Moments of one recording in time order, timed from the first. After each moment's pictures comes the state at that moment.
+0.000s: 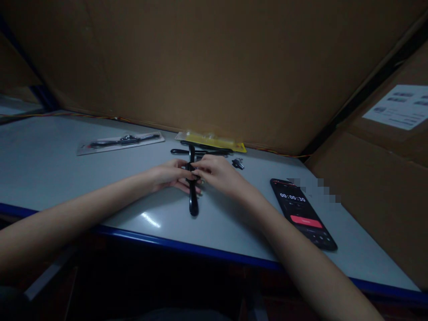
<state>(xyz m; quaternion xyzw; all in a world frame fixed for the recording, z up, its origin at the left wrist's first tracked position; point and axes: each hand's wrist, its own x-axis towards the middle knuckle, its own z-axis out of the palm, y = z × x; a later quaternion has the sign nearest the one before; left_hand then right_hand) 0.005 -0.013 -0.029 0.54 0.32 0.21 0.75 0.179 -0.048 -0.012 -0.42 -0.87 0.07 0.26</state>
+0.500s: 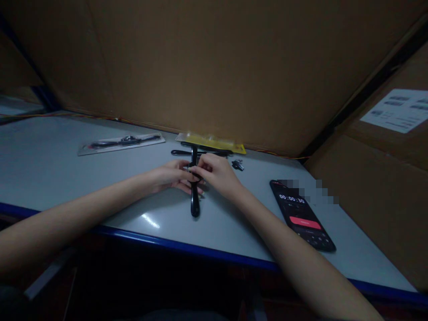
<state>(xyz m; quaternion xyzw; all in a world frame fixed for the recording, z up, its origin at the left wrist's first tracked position) 0.006 -0.013 -0.029 0.55 0.30 0.21 0.75 0.173 -0.043 -0.026 -0.46 -0.80 0.09 0.37</state>
